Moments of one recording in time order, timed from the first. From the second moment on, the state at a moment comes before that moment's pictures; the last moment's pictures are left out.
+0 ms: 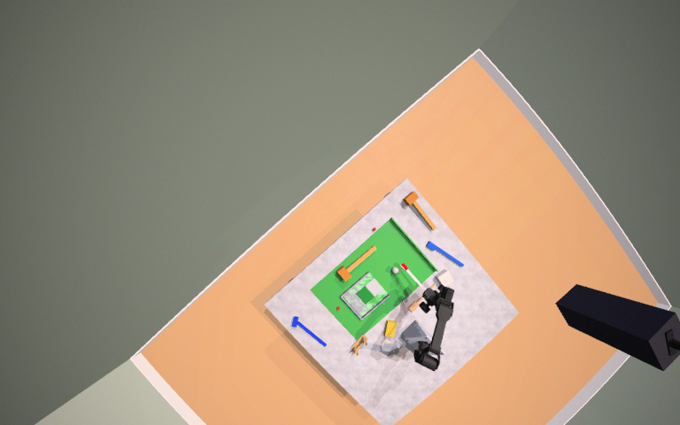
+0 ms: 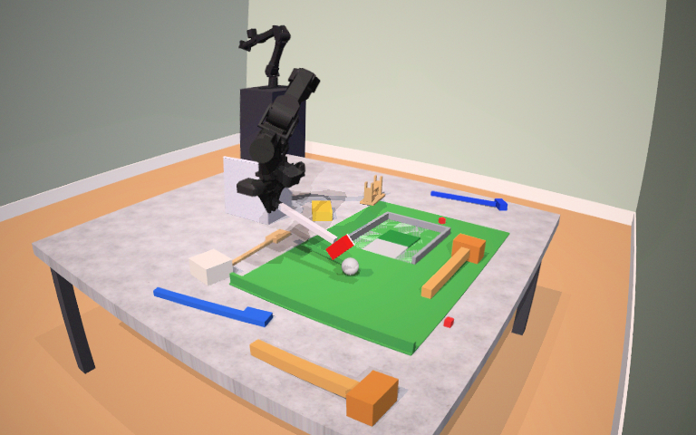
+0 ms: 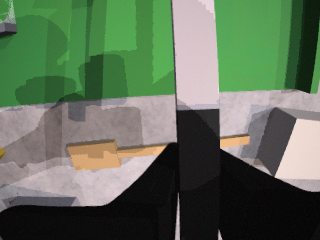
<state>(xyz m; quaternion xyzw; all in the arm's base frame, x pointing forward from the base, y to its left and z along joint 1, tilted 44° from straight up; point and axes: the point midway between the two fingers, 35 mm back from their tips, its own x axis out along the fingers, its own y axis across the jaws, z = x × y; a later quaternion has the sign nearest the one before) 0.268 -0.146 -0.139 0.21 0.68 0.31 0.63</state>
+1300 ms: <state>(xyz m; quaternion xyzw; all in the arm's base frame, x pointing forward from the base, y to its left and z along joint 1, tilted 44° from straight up) 0.265 -0.106 -0.188 0.21 0.68 0.31 0.63</state>
